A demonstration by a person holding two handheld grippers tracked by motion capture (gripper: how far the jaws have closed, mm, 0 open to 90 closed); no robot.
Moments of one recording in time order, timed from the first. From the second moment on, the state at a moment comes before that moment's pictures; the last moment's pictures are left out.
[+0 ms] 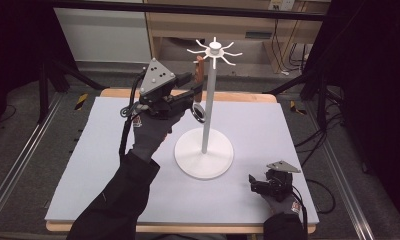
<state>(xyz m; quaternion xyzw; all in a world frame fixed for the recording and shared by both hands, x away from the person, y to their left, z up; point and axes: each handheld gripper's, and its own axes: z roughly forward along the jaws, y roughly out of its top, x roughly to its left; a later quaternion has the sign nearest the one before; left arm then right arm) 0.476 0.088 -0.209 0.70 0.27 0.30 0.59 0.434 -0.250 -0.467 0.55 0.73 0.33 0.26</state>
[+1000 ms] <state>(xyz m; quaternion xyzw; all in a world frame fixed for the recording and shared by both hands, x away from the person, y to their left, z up) 0.454 0.166 -0.313 0.74 0.32 0.28 0.52 0.433 -0.251 -0.469 0.55 0.72 0.32 0.26</state>
